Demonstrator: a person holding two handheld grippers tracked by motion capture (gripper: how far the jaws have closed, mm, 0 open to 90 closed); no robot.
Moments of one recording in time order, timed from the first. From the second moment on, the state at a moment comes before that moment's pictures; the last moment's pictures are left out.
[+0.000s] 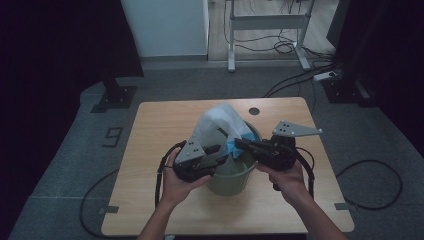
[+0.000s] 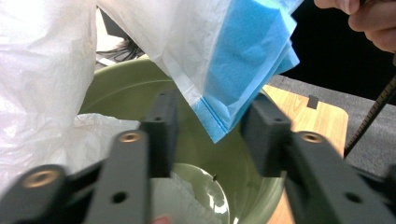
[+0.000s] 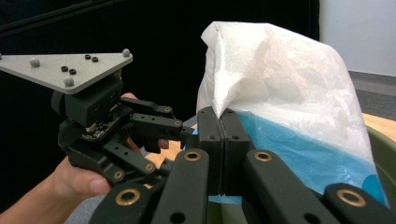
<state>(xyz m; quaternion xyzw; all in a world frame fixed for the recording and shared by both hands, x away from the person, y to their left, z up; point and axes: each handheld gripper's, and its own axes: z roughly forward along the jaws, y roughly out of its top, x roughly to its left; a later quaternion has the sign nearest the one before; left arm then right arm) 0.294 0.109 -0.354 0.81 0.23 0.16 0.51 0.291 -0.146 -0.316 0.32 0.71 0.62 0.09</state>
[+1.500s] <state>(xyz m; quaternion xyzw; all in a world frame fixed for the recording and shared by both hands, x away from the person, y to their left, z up) 0.307 0.119 -0.337 0.80 0.24 0.12 0.54 0.274 -0.129 -0.366 0.31 0.74 0.56 0.21</state>
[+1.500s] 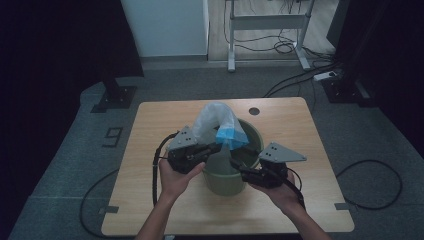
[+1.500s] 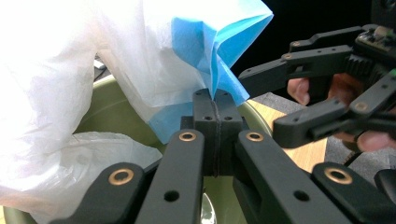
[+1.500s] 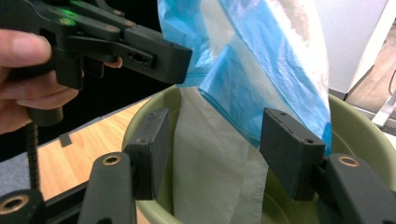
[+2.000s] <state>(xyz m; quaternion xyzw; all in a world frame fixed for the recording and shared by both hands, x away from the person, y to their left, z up) 0.306 0.118 -0.330 0.79 0.24 0.11 0.55 0.288 -0.108 -0.368 0.33 0.73 0.52 0.27</state>
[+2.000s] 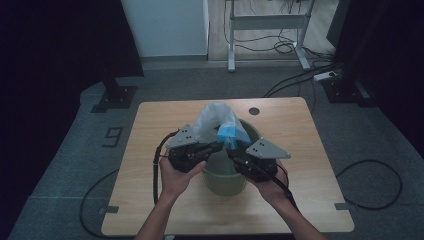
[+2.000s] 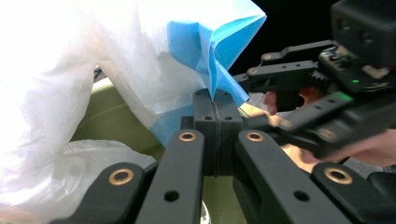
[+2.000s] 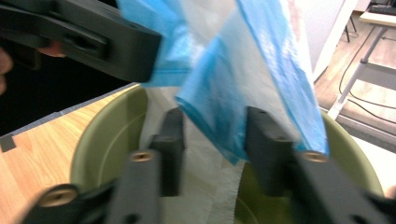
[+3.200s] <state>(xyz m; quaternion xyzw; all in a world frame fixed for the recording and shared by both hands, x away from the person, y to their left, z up) 0.305 0.194 -0.283 0.77 0.27 0.16 0.55 0.287 -0.218 -0.315 0.33 0.71 0.54 0.30</state>
